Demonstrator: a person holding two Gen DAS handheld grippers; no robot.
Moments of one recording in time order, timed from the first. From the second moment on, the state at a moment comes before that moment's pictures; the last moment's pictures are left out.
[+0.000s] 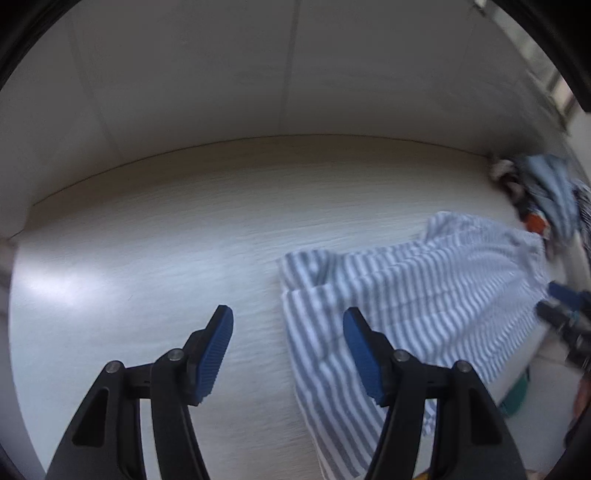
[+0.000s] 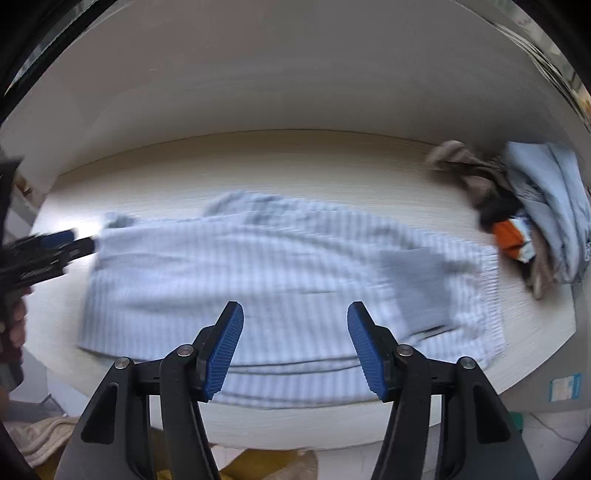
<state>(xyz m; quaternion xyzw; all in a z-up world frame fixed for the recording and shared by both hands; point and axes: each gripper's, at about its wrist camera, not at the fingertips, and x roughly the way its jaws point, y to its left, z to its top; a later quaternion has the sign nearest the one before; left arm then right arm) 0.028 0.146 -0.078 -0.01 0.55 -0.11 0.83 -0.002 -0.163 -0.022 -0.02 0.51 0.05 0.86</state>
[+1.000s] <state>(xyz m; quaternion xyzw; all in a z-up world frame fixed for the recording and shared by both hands) 0.069 0.130 -0.107 0.03 0.59 -0.22 0.78 -0.049 0.053 -0.091 -0.03 0.58 0.16 0.80</state>
